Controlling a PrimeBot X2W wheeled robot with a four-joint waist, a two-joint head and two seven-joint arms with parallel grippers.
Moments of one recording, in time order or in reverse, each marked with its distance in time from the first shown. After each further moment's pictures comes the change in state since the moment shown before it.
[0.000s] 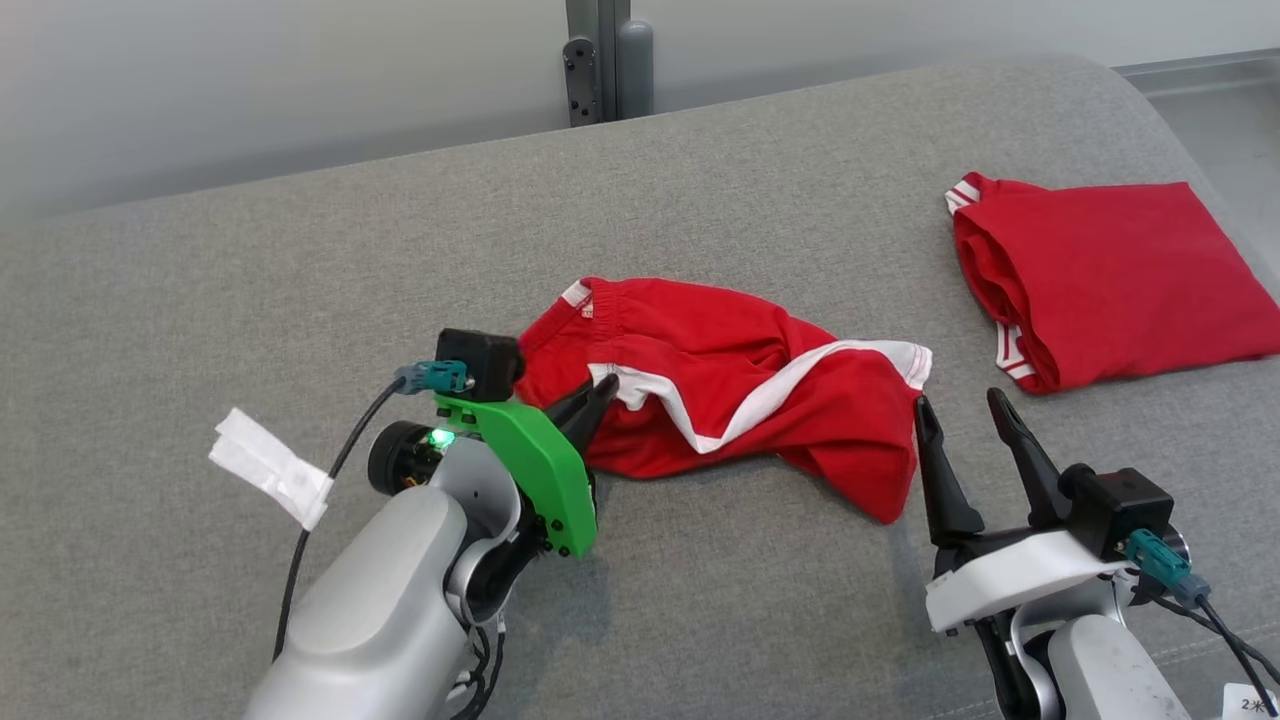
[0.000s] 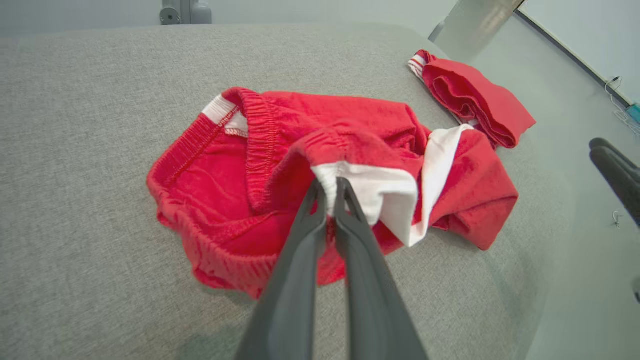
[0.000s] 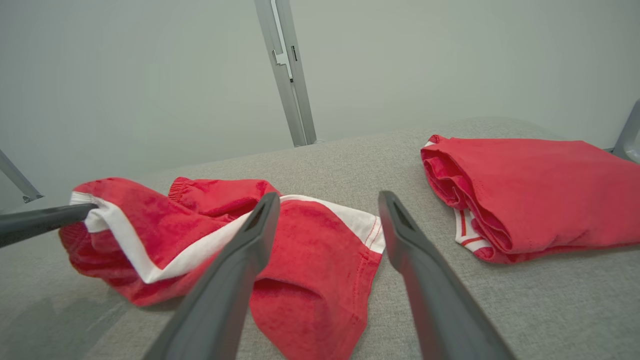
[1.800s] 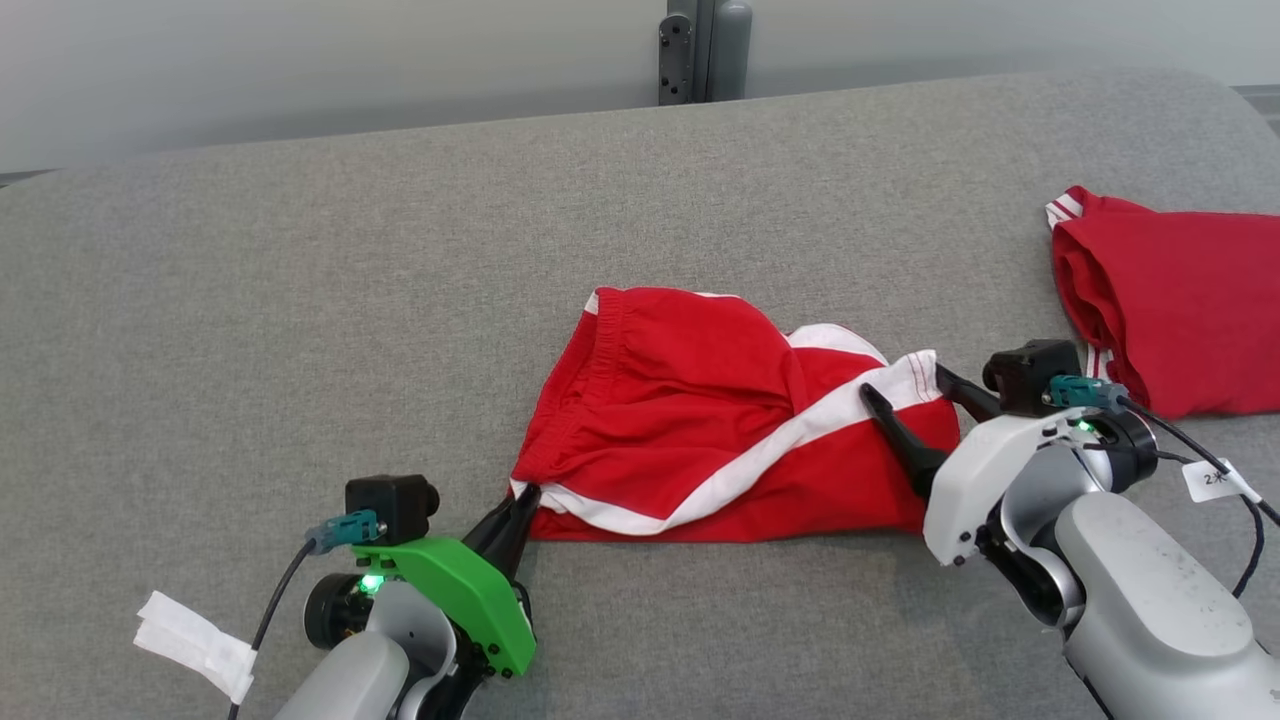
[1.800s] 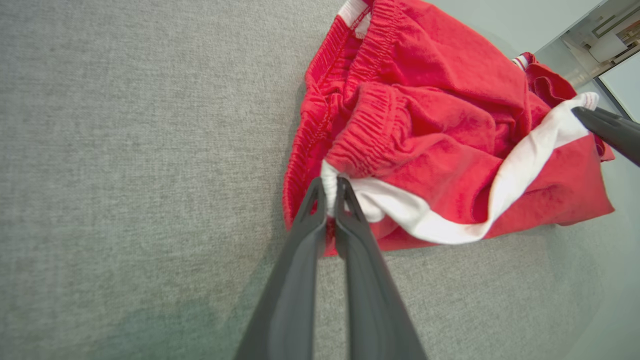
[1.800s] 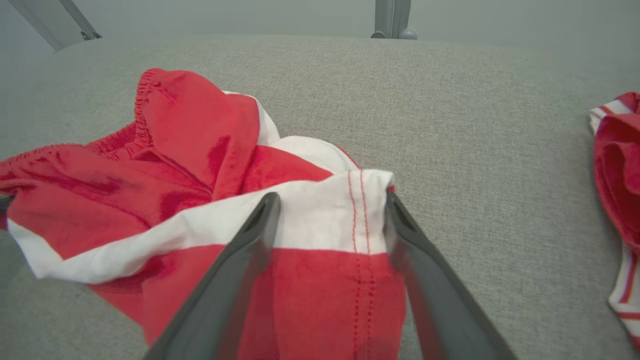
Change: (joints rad) left arm 0.271 0.101 0.055 -0.139 -0.065 0.090 -0.132; right arm -0.295 -0.269 0.352 0.201 0.274 0.000 0.329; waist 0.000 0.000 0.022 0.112
